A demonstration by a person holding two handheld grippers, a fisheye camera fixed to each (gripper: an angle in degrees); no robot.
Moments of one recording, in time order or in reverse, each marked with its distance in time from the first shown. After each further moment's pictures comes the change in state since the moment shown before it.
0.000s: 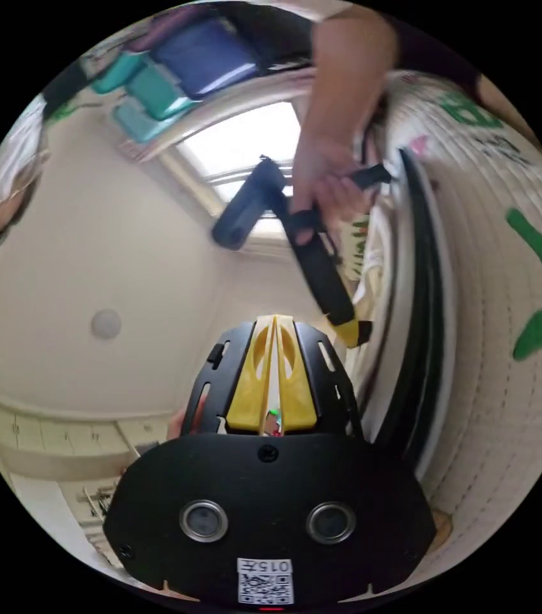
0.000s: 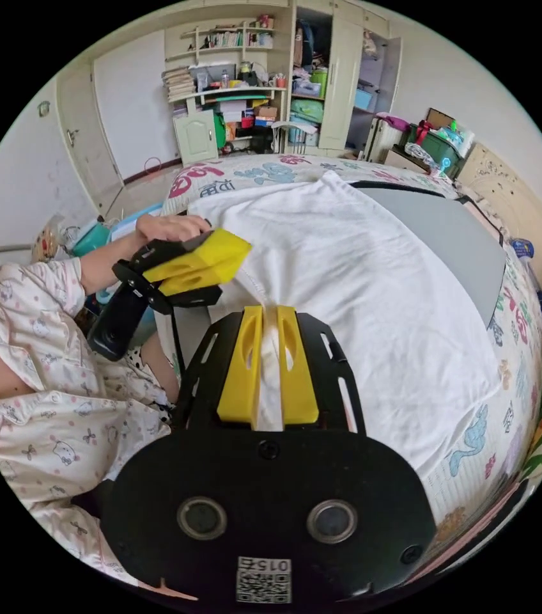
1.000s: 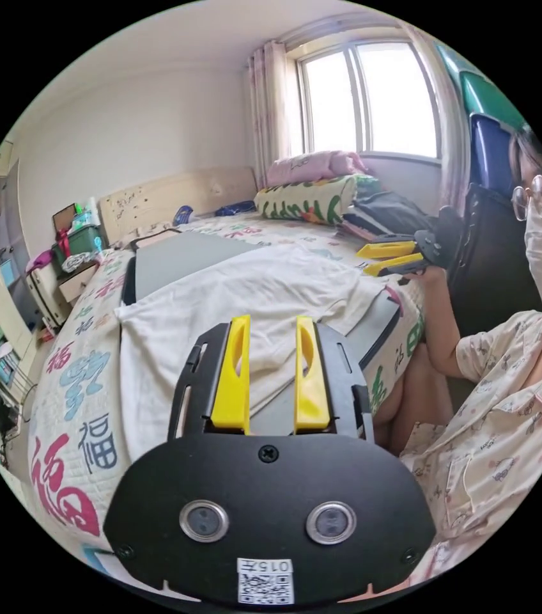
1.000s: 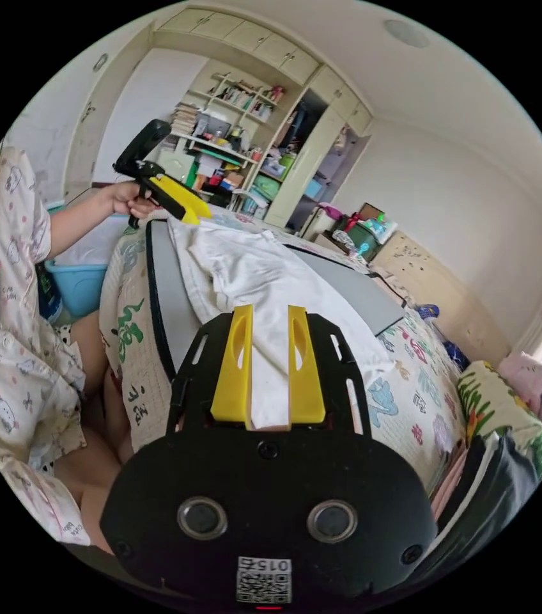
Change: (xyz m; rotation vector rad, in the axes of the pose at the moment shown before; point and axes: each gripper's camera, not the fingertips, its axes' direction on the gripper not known) left arm -0.231 0.047 0.194 -0.585 1.064 -0.894; right arm -0.133 0.159 -0.076 0.344 0.422 -0.176
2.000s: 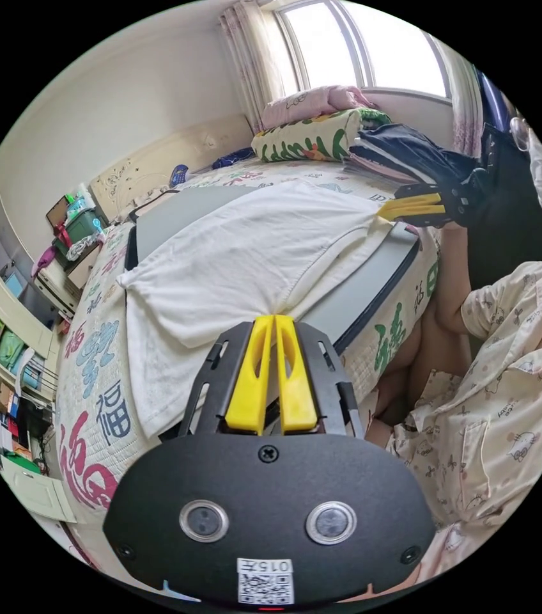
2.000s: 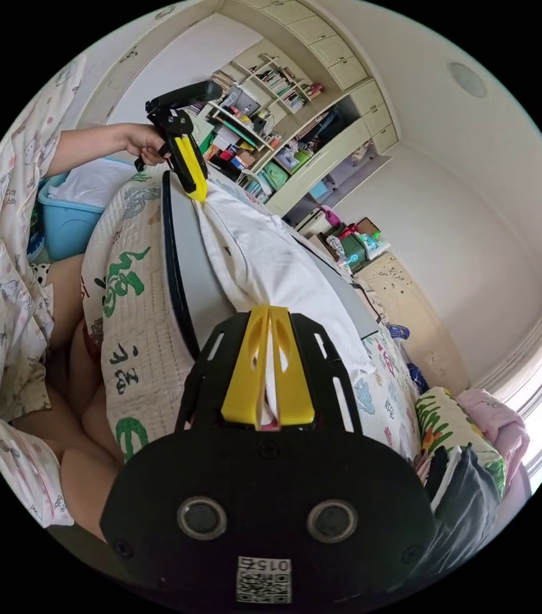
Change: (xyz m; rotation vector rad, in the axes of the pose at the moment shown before) left arm 0.101 -0.014 0.121 -0.244 -0.069 0.091; right arm -0.058 -0.081 -0.048 -0.047 0.168 -0.182
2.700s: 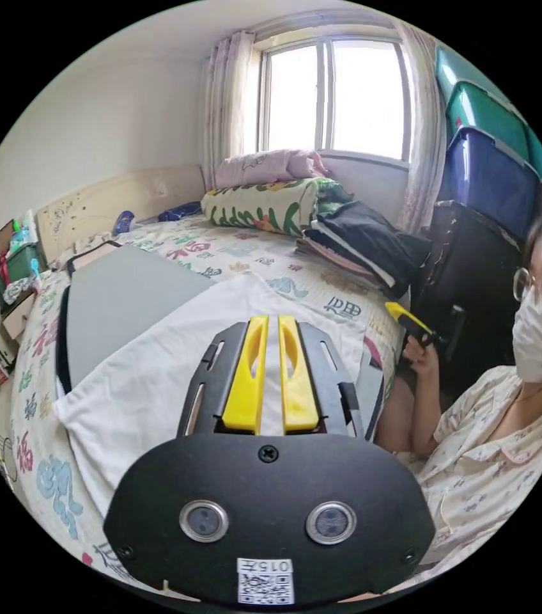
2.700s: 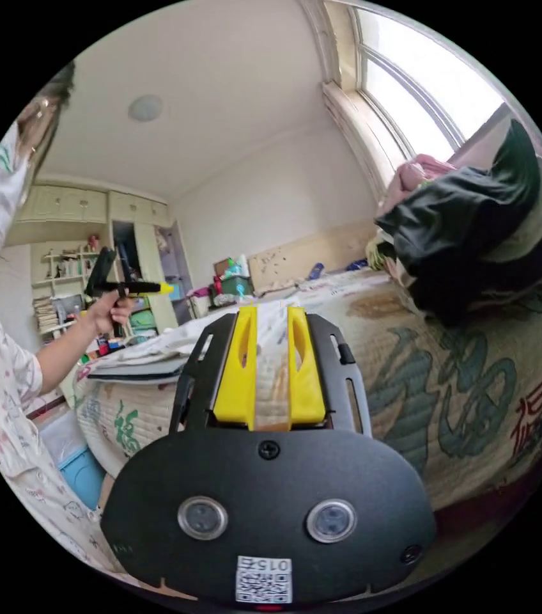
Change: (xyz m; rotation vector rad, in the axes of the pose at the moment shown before) left arm 0.051 -0.201 0.091 0.259 0.345 0.029; right arm 0.198 0.077 -0.171 0.316 0.250 1.149
